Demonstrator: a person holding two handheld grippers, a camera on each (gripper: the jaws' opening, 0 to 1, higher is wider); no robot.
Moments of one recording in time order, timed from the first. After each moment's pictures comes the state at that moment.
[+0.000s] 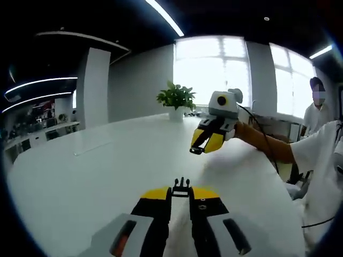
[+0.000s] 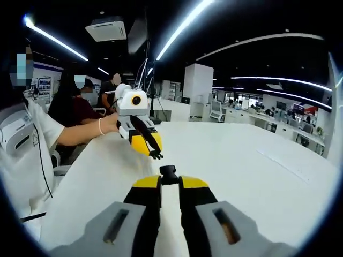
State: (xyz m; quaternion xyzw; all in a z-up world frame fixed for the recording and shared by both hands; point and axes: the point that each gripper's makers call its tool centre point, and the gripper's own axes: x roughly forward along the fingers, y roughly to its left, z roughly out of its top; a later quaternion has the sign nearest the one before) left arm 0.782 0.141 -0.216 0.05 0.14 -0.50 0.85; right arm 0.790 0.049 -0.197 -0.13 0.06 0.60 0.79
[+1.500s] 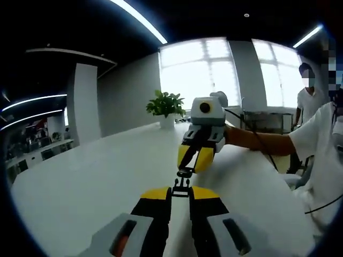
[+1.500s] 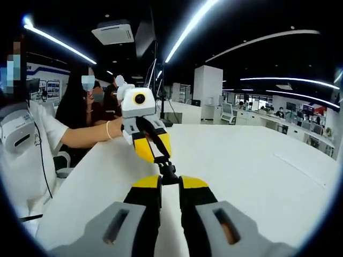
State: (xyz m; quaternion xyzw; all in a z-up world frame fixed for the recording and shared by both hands) left arm 0.769 0.137 -0.214 0.08 0.09 -0.53 0.84; right arm 0.775 0.093 -0.209 -0.12 0.05 0.65 0.75
